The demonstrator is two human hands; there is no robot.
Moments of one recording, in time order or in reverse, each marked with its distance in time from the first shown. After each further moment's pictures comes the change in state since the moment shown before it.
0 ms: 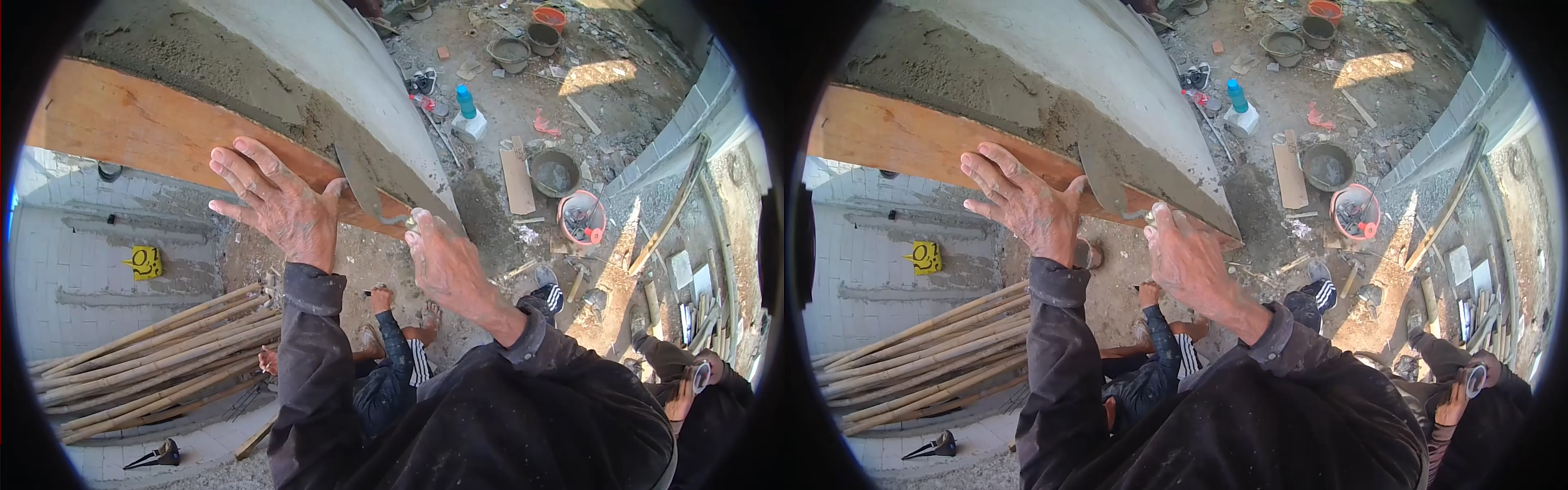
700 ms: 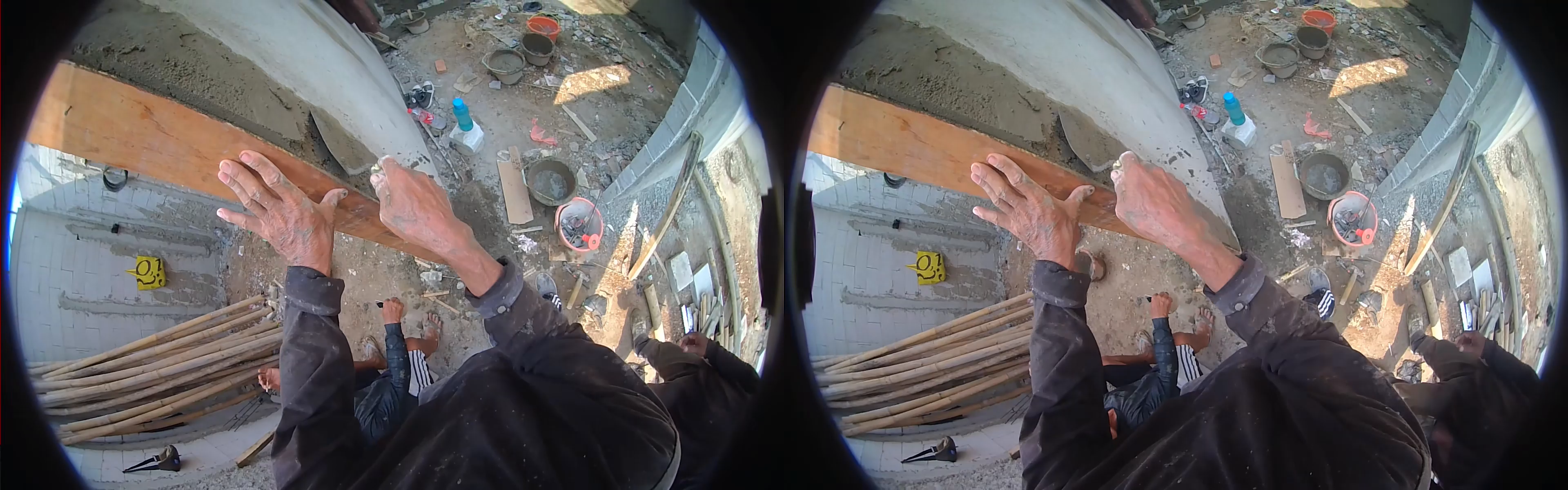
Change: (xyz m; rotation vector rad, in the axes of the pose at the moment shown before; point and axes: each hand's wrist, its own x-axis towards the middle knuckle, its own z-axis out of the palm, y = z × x) left_hand 0.000 0.004 -0.004 0.009 0.003 -0.034; right_hand 0.097 -0.002 -0.003 0.030 -0.191 0.158
